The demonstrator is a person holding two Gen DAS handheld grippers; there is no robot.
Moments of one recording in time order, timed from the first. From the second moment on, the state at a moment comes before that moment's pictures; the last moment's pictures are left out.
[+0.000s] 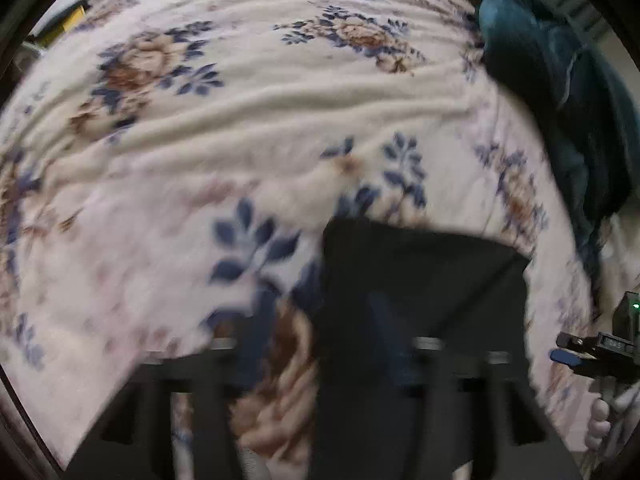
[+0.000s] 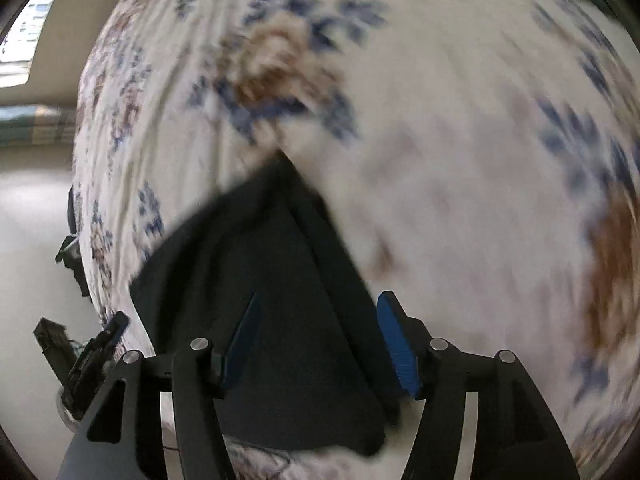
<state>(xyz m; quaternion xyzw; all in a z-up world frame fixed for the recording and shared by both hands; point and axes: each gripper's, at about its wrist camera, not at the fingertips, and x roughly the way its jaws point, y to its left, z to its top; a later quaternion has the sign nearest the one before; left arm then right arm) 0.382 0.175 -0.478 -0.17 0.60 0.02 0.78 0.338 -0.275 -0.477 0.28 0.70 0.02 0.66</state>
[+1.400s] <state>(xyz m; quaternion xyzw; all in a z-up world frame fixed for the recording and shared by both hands) 0.470 0.167 -0.551 -0.19 0.65 0.01 0.74 0.430 -0.244 -0.536 0.30 0.65 0.06 0.69</state>
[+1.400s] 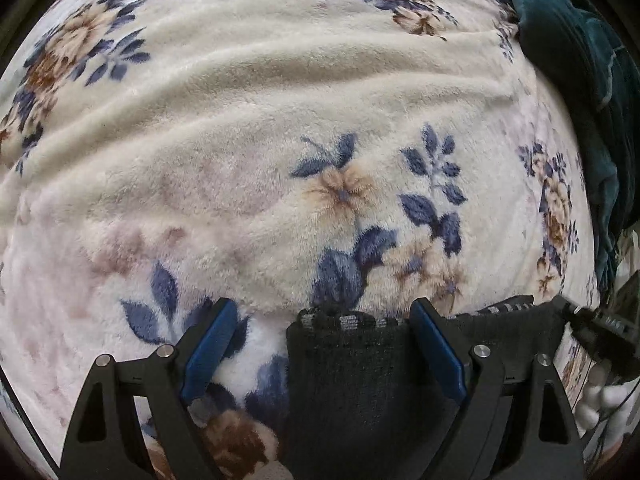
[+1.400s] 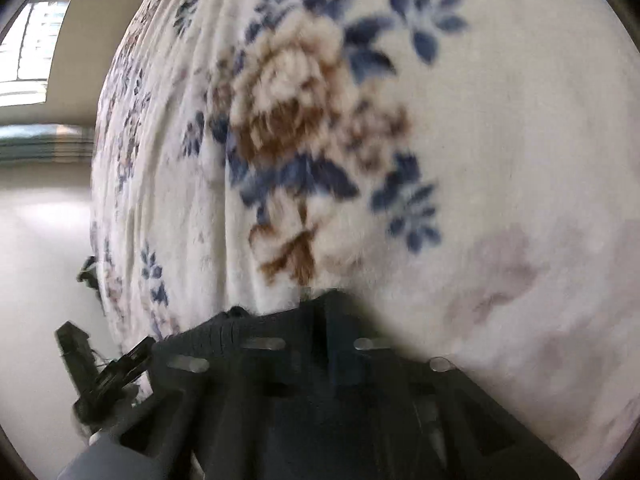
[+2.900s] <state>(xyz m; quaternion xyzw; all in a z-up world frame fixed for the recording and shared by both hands) 0.253 0.104 -0.571 -0.50 0.62 0.04 0.60 0.200 -0.272 -0.479 0.35 0.68 -0.05 0.64</state>
